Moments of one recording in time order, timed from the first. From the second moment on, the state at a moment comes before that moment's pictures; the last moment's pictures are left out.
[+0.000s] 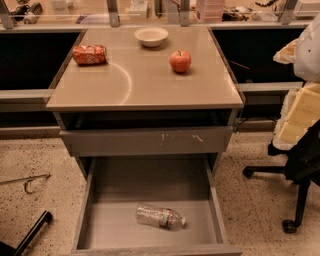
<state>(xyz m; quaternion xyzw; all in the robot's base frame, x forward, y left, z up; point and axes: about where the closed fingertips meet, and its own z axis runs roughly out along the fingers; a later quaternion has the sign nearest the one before) 0.438 -0.217 0.976 -0.60 0.78 -0.03 0.16</state>
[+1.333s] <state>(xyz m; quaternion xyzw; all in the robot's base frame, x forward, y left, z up) 0.450 -0.198 0.870 -0.58 0.79 0.05 0.22</state>
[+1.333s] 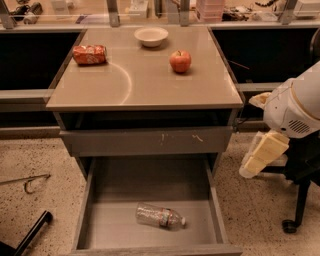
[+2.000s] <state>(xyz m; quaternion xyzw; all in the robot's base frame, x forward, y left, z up) 0.447 -0.152 0.775 -0.58 0.78 0.10 0.24</state>
